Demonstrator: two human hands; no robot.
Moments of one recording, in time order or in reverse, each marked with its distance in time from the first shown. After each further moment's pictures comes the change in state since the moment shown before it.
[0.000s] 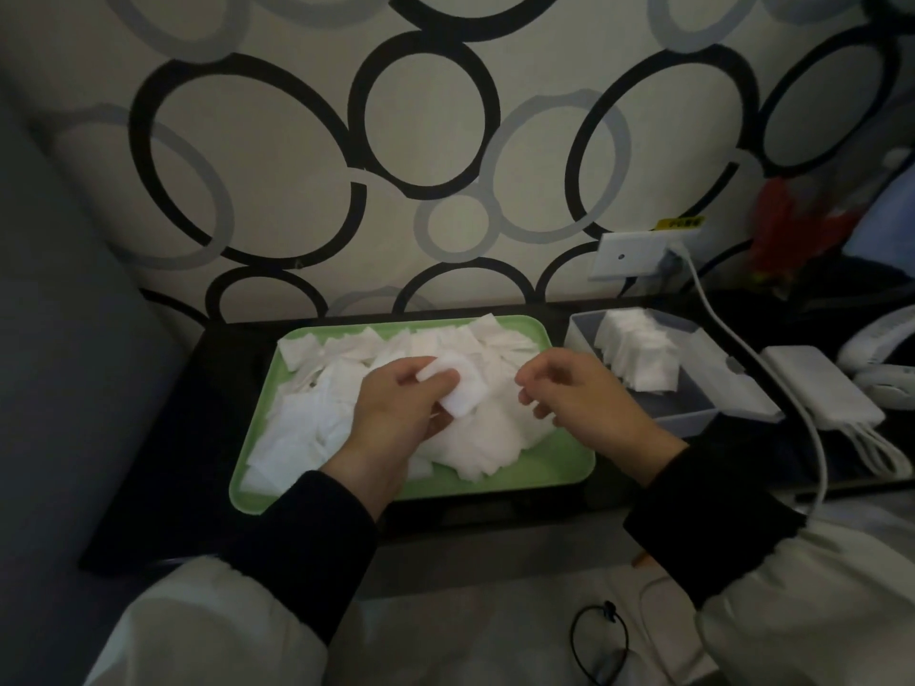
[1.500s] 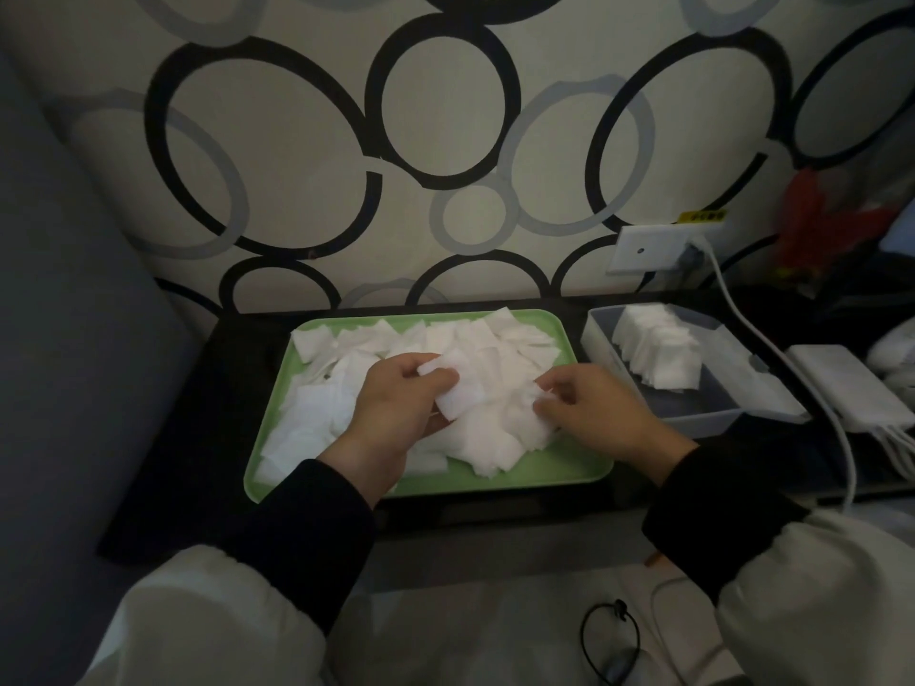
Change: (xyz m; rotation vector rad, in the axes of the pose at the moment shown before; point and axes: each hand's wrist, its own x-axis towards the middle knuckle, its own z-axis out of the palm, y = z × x) left_hand 0.006 0.002 -0.016 0.062 -0.046 -0.031; right_hand 0.020 0.031 0.005 -0.304 -0.108 -0.037
